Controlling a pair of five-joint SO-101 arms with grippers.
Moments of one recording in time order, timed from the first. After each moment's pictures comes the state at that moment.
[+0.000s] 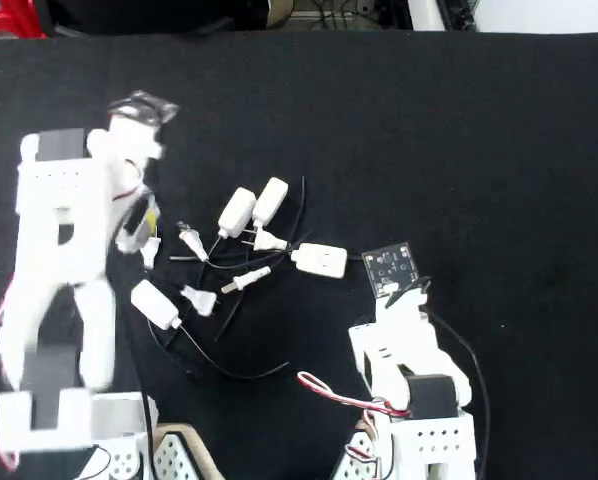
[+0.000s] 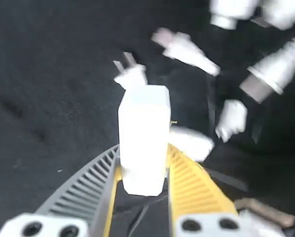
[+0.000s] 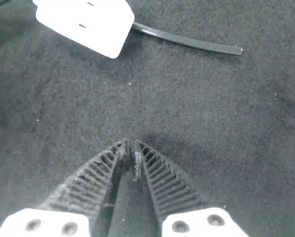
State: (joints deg) left arm -7.3 -11.5 3.4 96.8 -33.9; right arm -3.7 -103.2 96.7 73.2 8.6
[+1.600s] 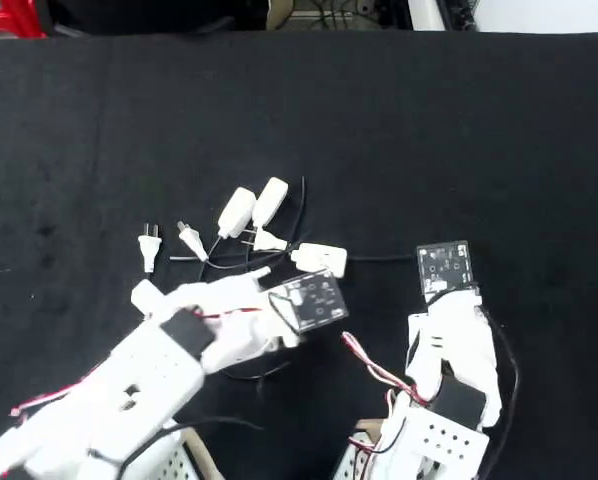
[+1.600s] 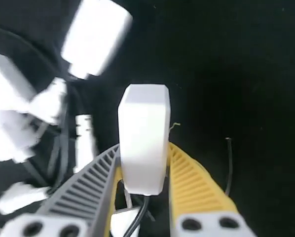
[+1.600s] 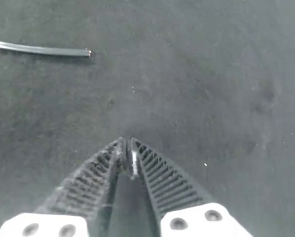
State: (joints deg) left arm 35.6 -41.7 64.9 46.9 -34.9; right arm 24.2 -103.2 96.7 62.5 29.9
